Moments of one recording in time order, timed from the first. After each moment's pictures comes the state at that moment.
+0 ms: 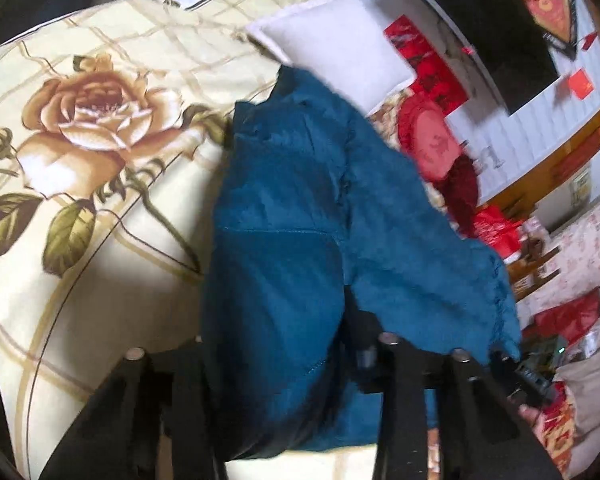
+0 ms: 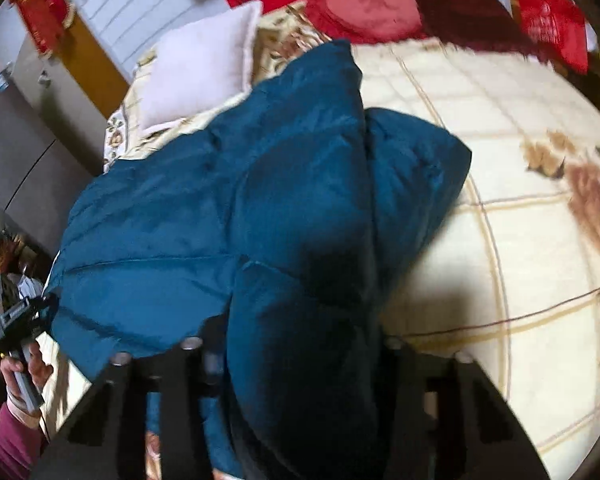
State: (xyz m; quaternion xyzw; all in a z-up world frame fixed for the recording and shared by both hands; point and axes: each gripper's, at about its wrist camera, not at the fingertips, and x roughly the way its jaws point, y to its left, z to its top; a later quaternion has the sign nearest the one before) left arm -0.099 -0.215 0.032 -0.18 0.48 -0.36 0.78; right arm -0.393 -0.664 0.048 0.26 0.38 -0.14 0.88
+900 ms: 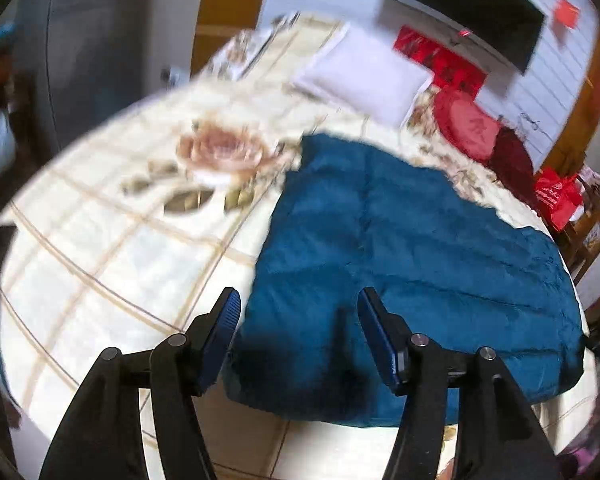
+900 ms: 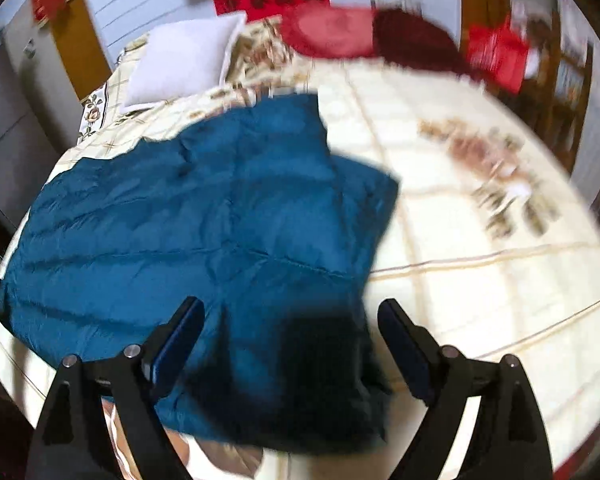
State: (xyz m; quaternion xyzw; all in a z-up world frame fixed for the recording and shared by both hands) left arm -0.244 -0.131 0.089 -0.02 0.39 -0.25 0.88; right arm -0.505 -0.556 0.074 0.18 0.39 -0.26 0.87
